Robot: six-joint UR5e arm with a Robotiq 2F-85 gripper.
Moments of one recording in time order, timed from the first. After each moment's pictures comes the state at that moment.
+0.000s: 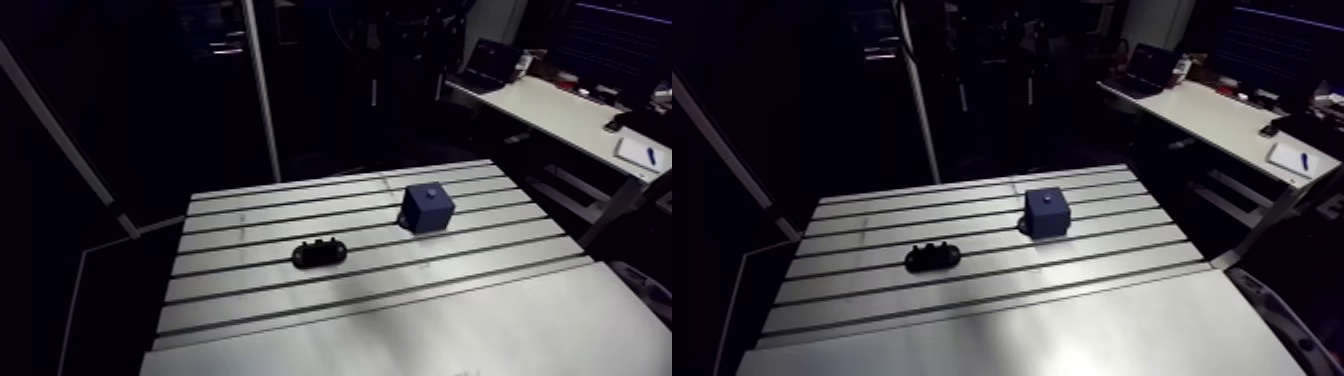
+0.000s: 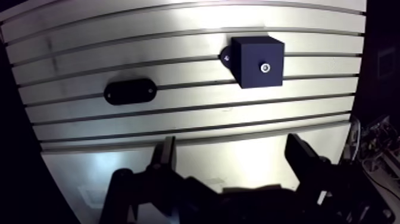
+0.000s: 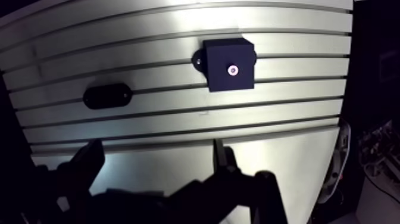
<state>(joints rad) -0.21 -1.32 1.44 -1.58 -1.64 -1.71</state>
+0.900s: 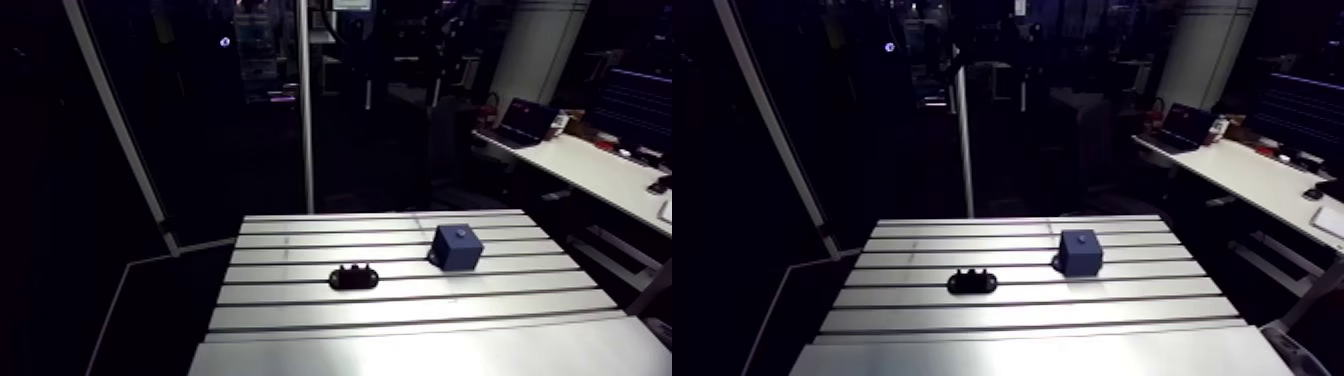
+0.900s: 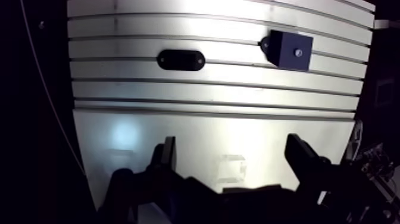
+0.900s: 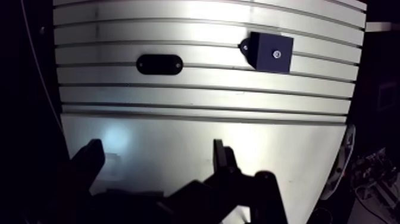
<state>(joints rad) -0.08 -1.47 1.41 -1.47 -1.60 -1.71</state>
